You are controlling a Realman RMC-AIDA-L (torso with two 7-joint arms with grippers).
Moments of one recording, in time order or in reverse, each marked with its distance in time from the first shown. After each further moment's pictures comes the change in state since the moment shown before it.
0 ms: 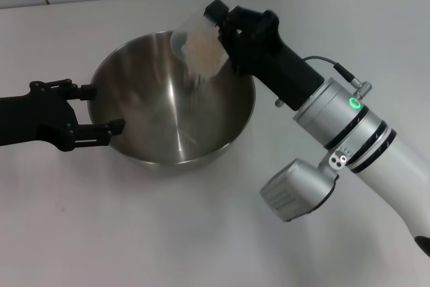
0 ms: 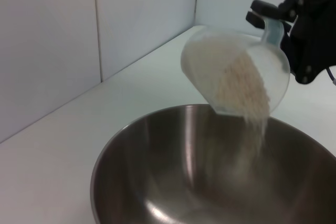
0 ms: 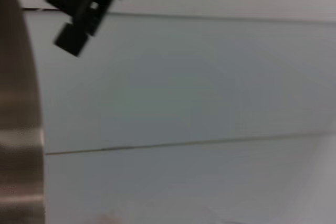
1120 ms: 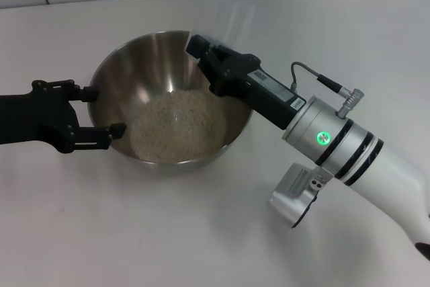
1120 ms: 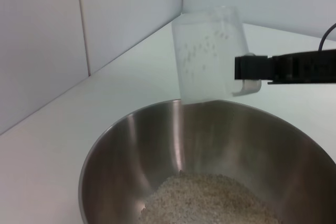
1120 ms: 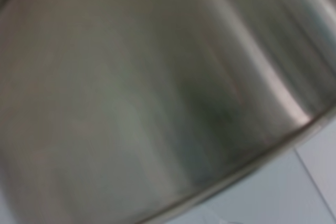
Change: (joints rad) left arm -0.020 0.002 0.000 0.050 0.054 0.049 -0.039; right arm -0.005 0.001 -0.007 0.005 -0.080 0.089 -0.973
